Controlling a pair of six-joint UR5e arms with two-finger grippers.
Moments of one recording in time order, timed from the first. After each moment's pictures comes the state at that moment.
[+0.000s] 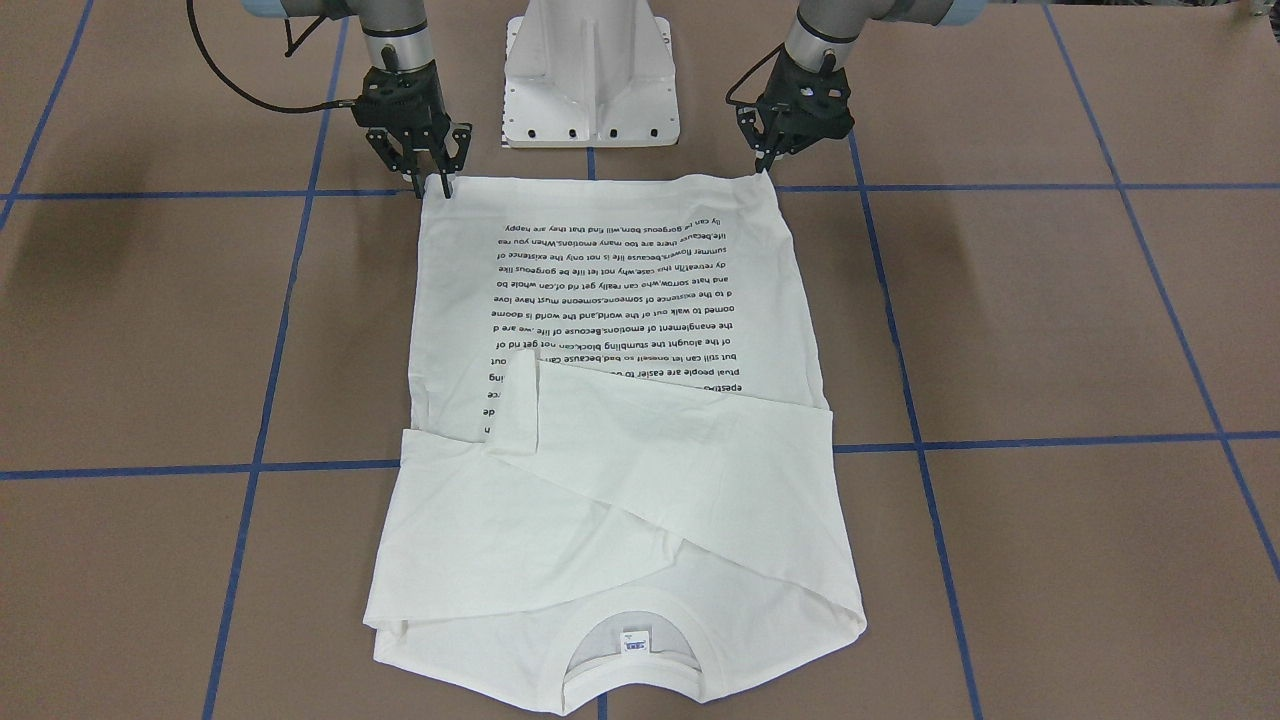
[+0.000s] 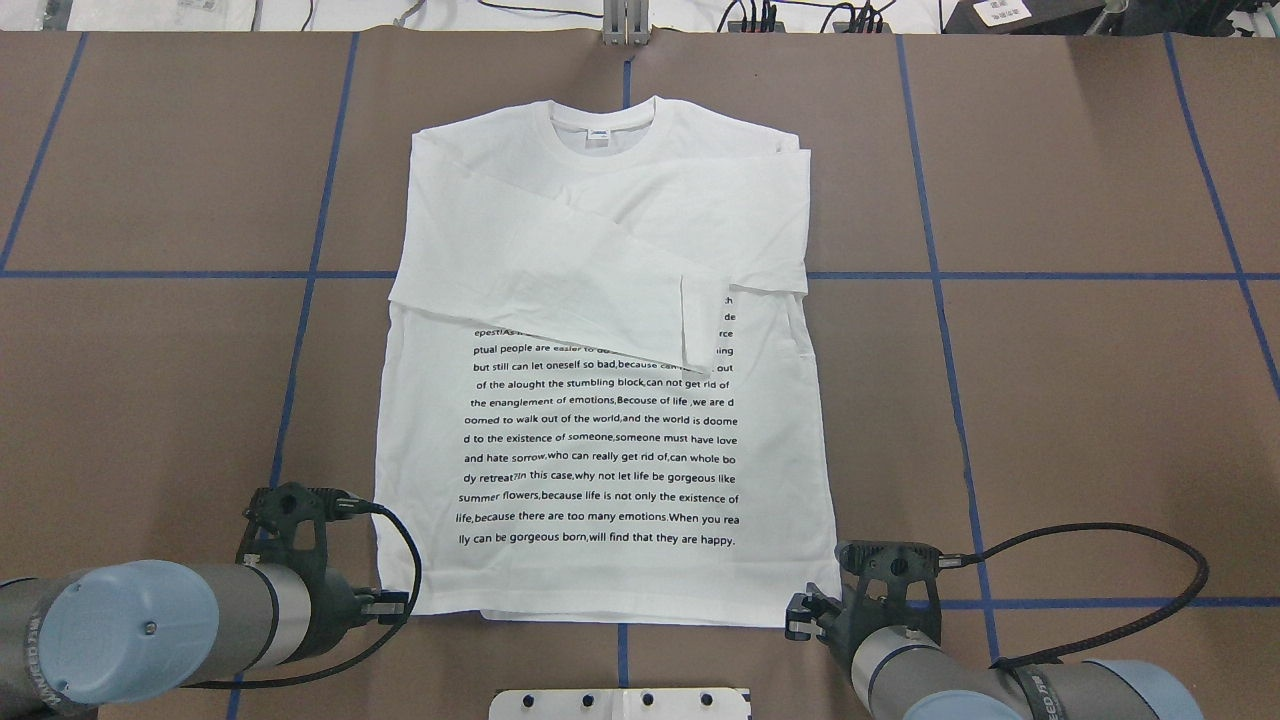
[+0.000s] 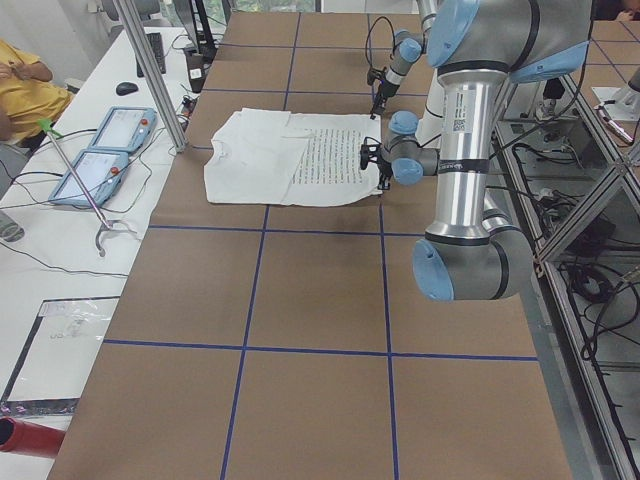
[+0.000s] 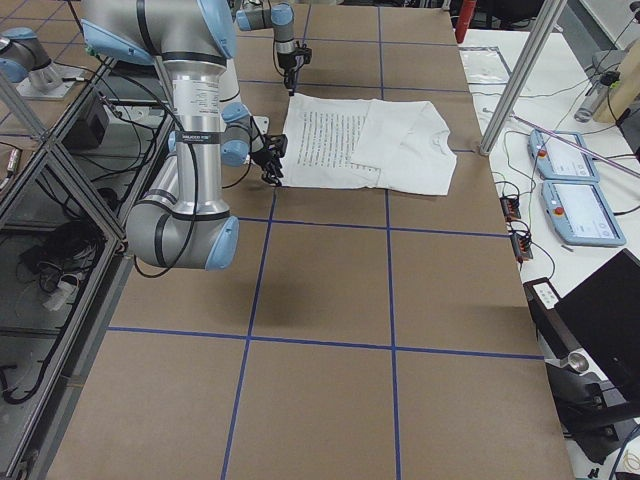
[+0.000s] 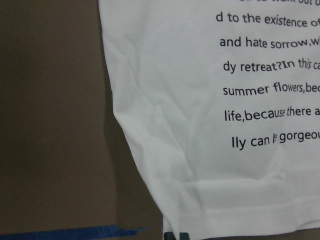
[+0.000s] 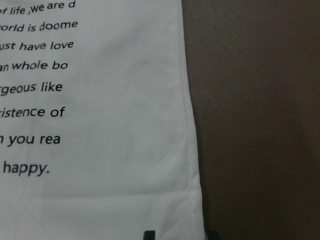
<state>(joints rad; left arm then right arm) -0.16 -1.61 -2.14 -1.93 -1.60 -1.44 -0.03 -1.49 2.07 -1.37 1.18 1.64</state>
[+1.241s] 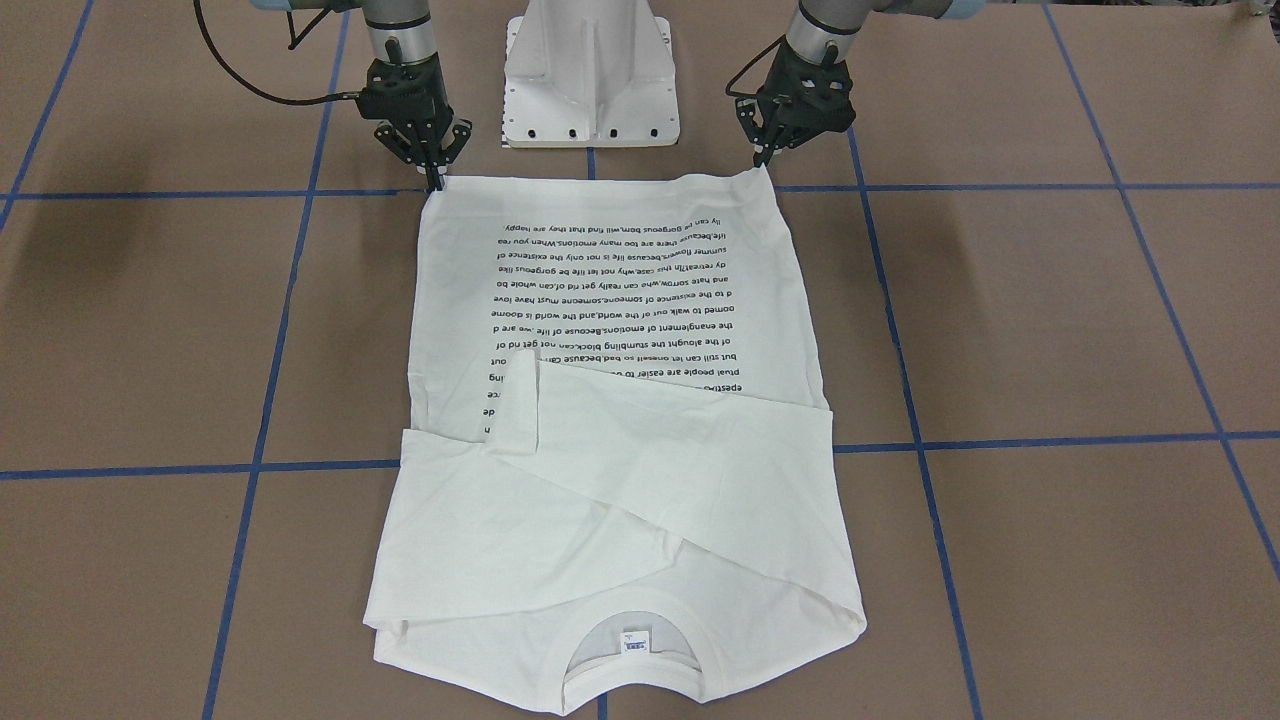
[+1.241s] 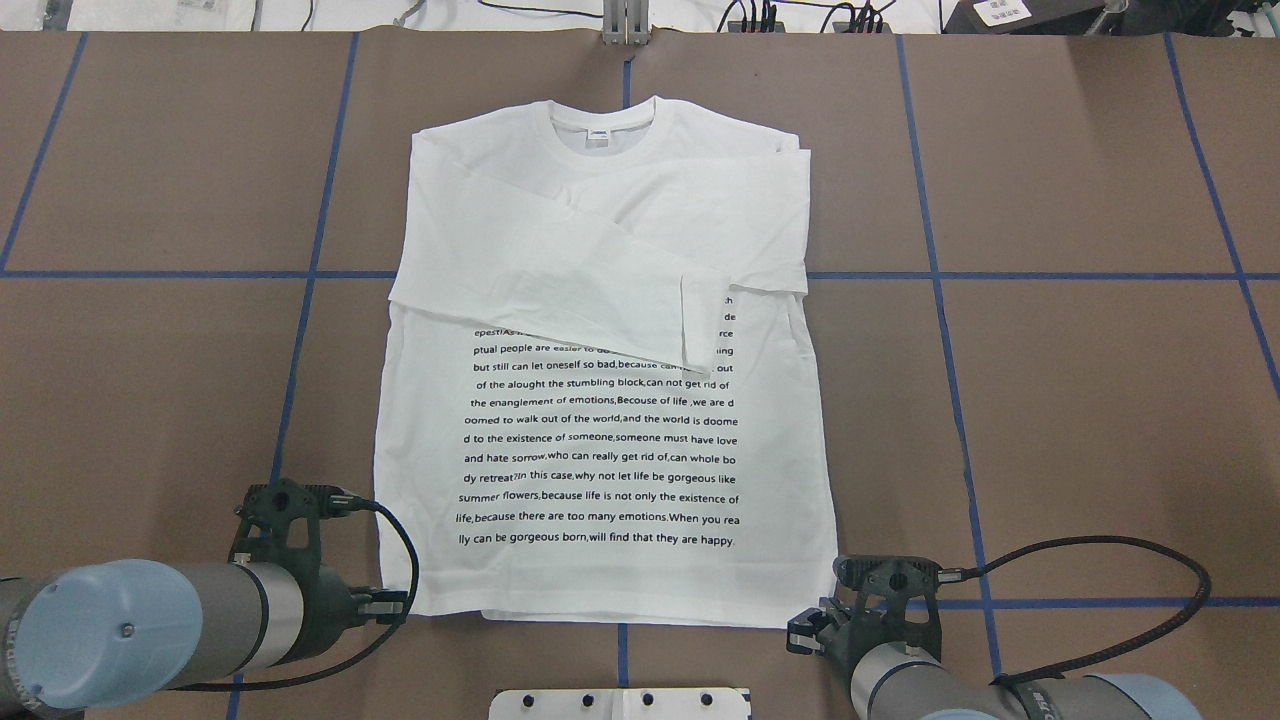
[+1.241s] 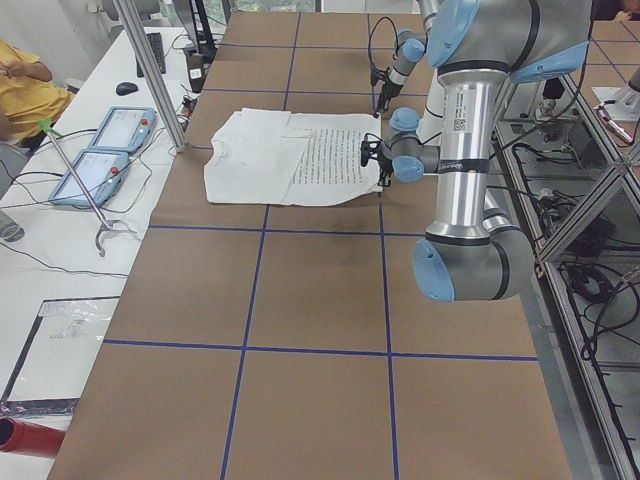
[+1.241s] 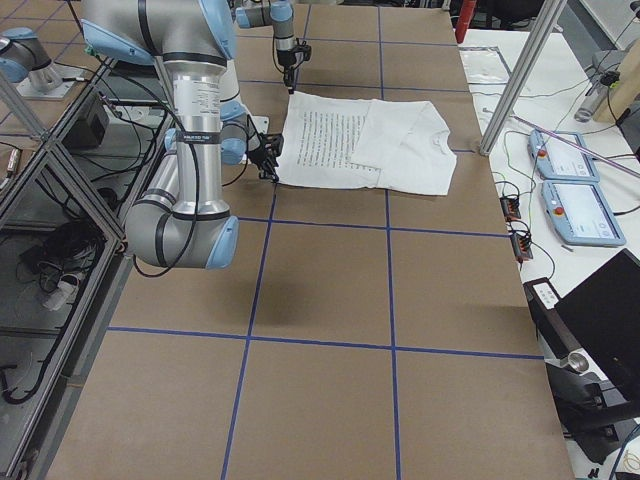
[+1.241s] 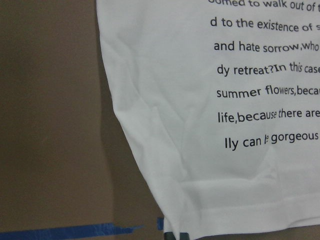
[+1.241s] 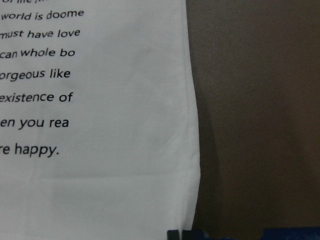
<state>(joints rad) -0.17 -1.60 -2.18 -1.93 -1.61 -1.44 -0.05 -1.49 2.11 -1.42 1.18 1.66</state>
